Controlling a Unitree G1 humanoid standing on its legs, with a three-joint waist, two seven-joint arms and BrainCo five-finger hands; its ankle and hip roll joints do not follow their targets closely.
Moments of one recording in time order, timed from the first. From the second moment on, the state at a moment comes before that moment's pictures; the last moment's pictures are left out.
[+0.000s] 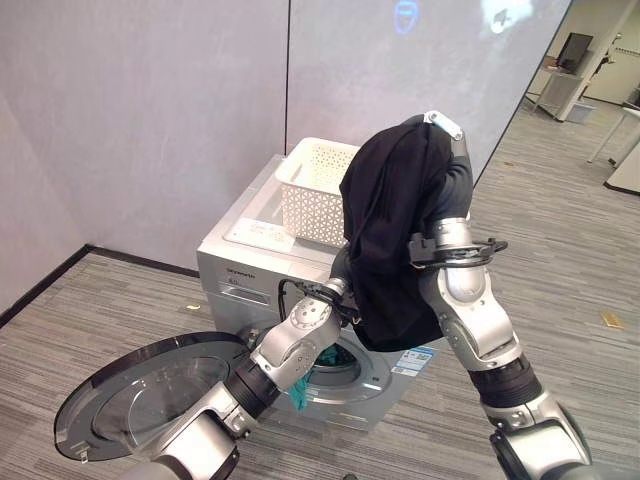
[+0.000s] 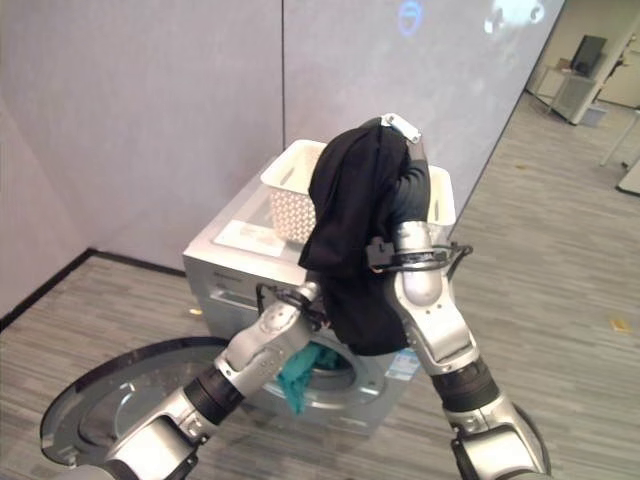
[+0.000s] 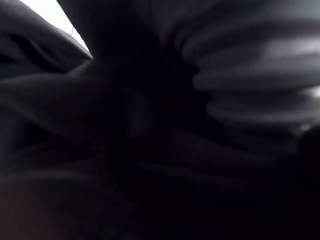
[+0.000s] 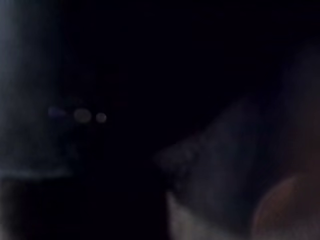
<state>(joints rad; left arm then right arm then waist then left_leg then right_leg) -0.55 0.12 -0.64 0.18 -0.79 -0.01 0.22 -0.49 -0.31 0.28 -0.21 0.35 -0.10 -0.38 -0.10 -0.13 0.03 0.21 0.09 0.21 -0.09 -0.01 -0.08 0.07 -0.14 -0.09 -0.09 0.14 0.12</state>
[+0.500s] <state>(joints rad) -0.55 0.13 -0.63 0.18 -0.78 -0.04 0.26 -0.39 -0.27 0.31 -0.22 0.52 -0.15 -0.32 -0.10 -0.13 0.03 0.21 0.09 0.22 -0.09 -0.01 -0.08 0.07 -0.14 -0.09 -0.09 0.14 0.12</state>
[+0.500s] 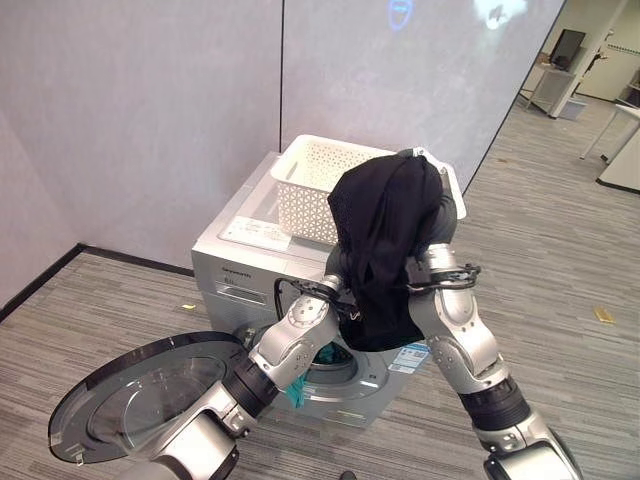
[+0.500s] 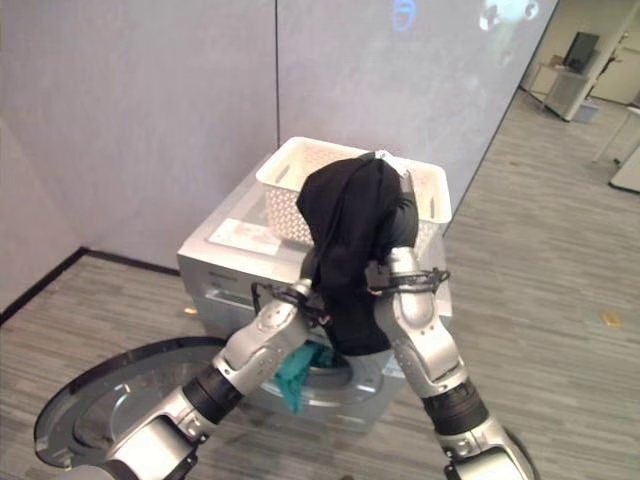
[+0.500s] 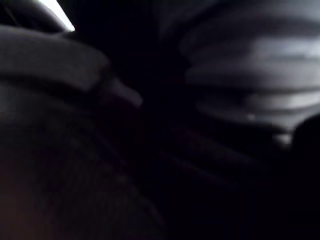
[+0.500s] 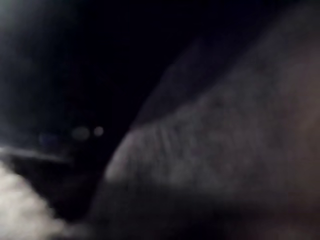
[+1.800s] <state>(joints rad) 0.04 0.25 -0.37 0.02 -0.82 -0.07 0.10 -0.06 -0.31 0.01 -0.27 0.59 -0.19 -0.19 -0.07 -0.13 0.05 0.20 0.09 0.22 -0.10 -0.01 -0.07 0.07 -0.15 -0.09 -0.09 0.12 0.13</state>
